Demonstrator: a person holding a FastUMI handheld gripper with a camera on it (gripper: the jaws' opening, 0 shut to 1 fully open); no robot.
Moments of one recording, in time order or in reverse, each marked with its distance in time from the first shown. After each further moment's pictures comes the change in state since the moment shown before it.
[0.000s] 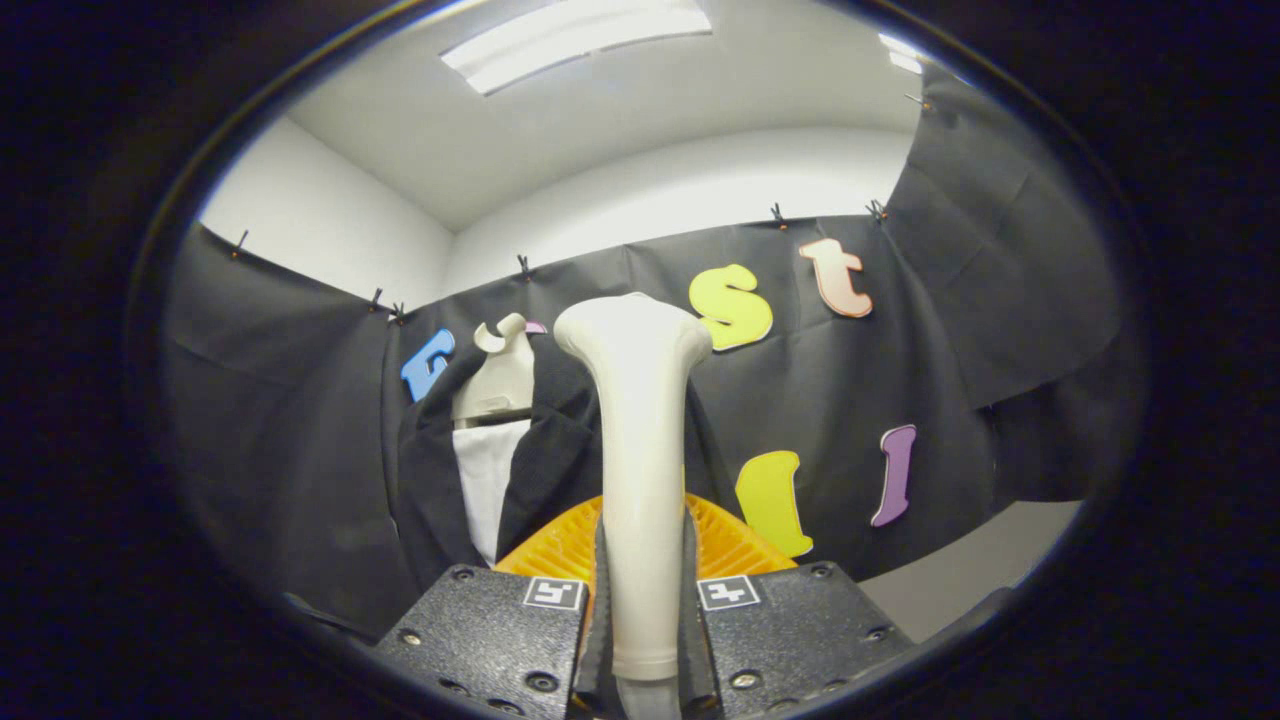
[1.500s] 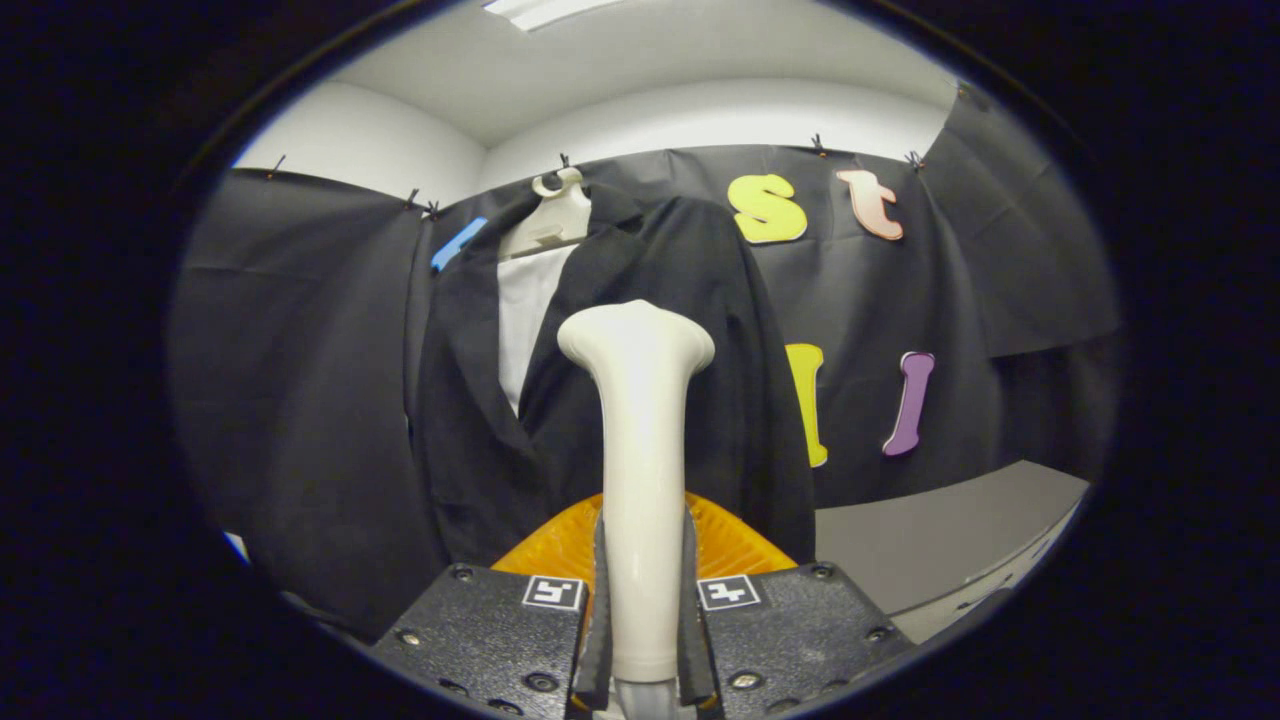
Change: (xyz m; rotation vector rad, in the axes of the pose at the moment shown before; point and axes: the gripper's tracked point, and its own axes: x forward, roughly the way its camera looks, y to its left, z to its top) arm -0.056 0.017 -0.142 -0.070 0.292 0.036
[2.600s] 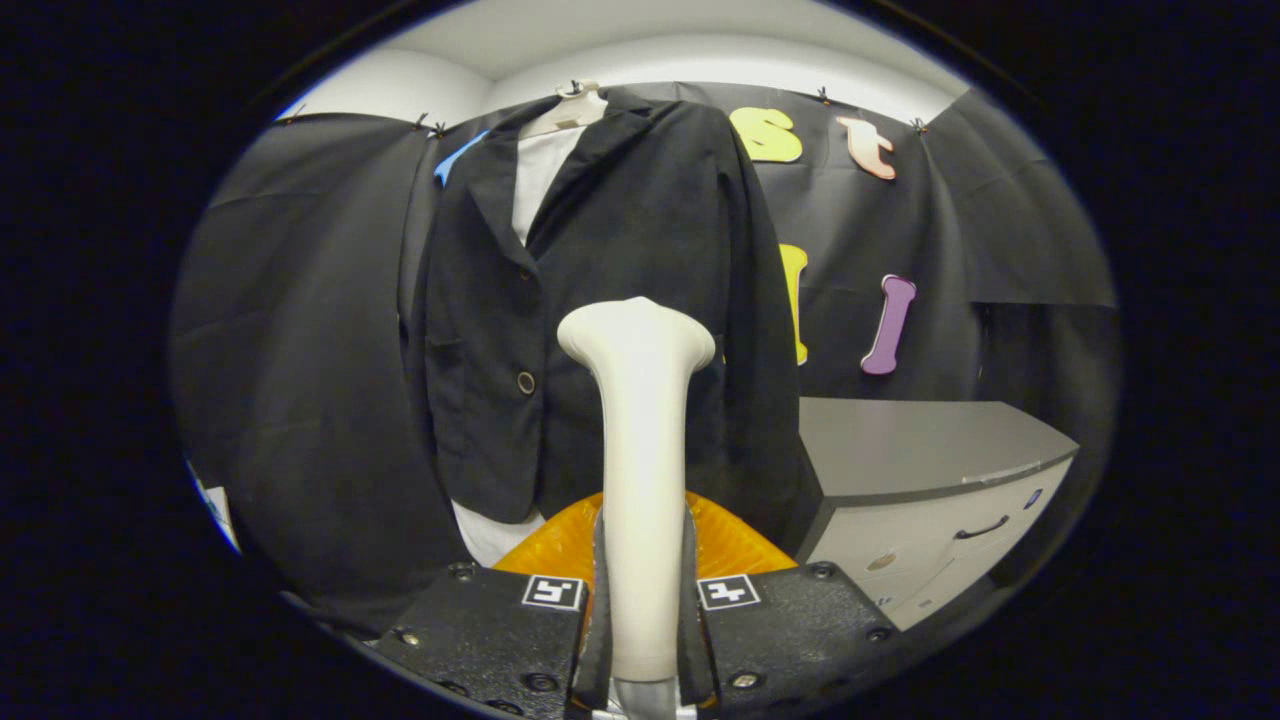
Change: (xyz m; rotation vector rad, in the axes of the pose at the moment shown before) arm -0.057 -0.011 -0.131 -0.062 0.243 -0.062
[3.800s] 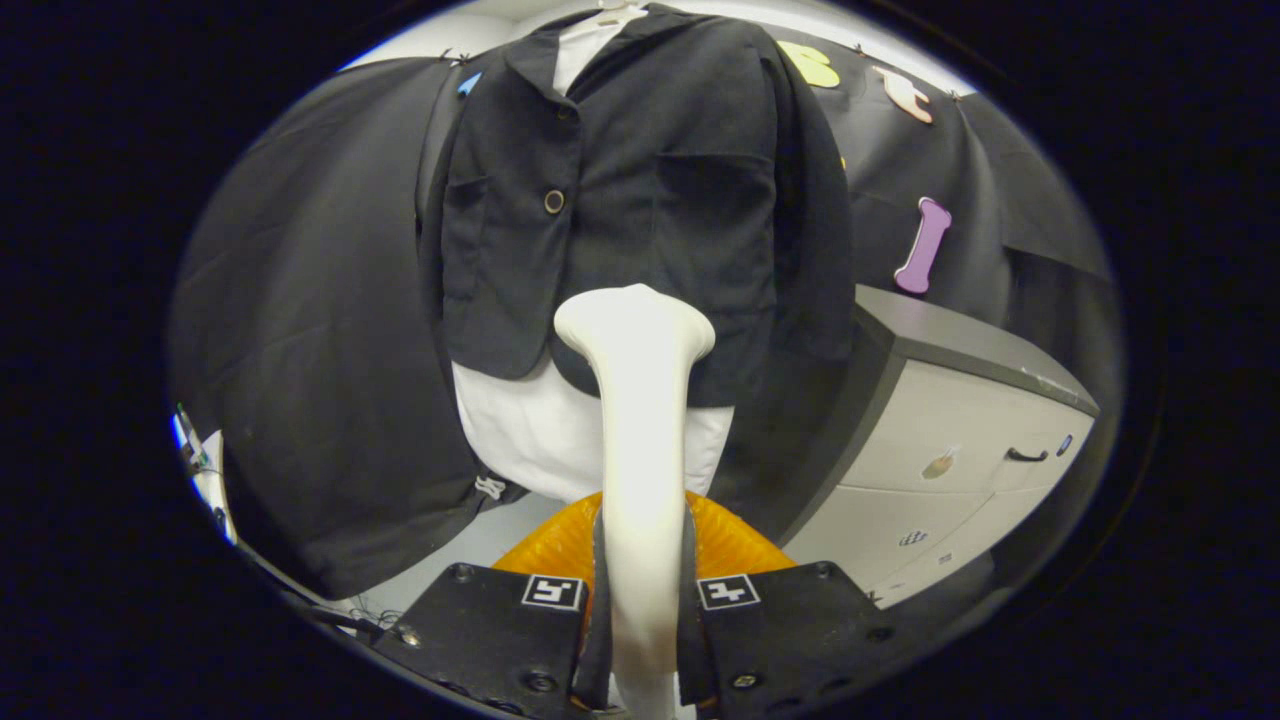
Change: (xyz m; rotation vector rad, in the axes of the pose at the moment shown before) arm 0.004 0.011 -0.132 -0.051 0.292 0.038
